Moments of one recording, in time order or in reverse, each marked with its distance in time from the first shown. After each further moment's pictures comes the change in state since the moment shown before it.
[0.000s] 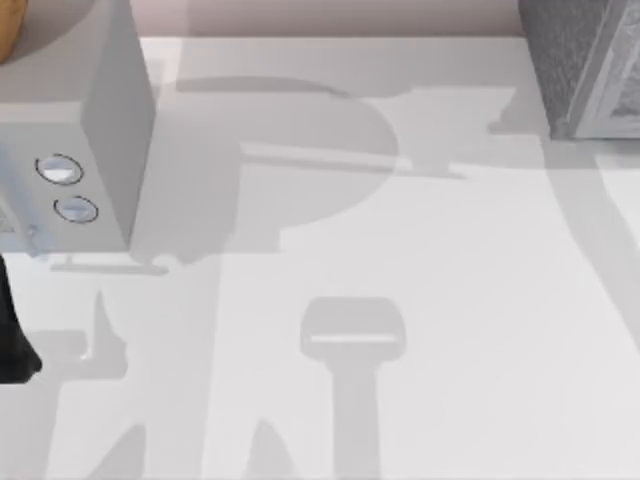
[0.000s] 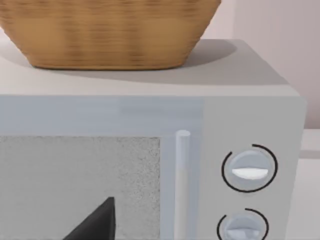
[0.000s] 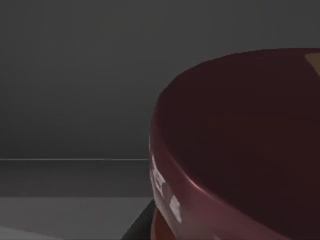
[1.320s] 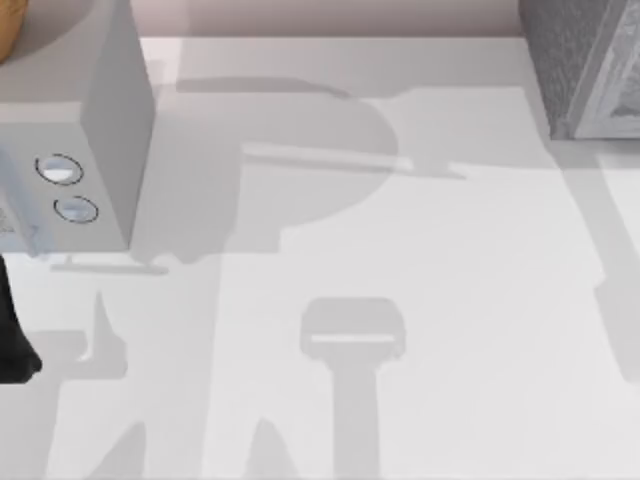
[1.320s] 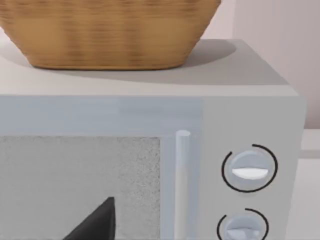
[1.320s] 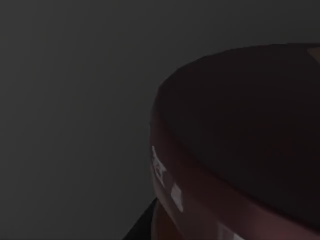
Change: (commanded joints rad) left arm 0.000 0.000 0.000 0.000 0.000 0.000; right arm -0.087 0.529 0.444 0.069 -0.076 0.001
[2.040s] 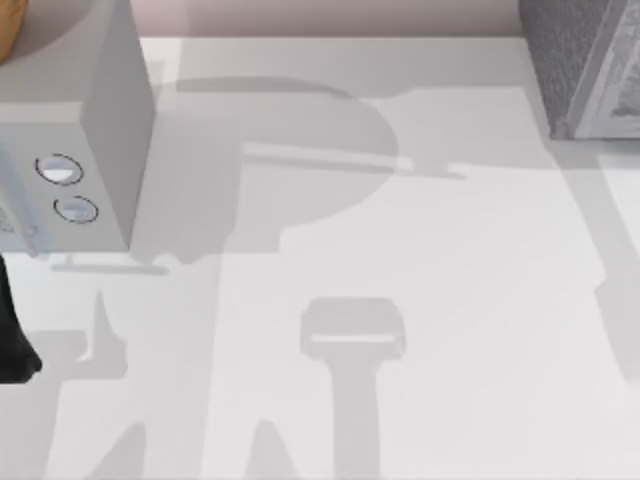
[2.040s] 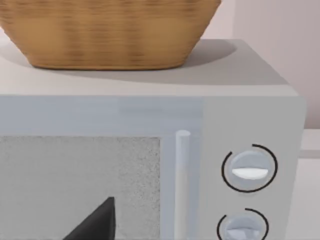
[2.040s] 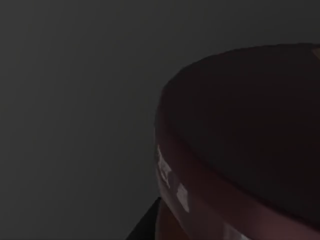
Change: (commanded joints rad) left arm 0.000 0.000 0.000 0.000 0.000 0.000; right arm 0.000 0.000 0.000 0.000 0.000 0.000
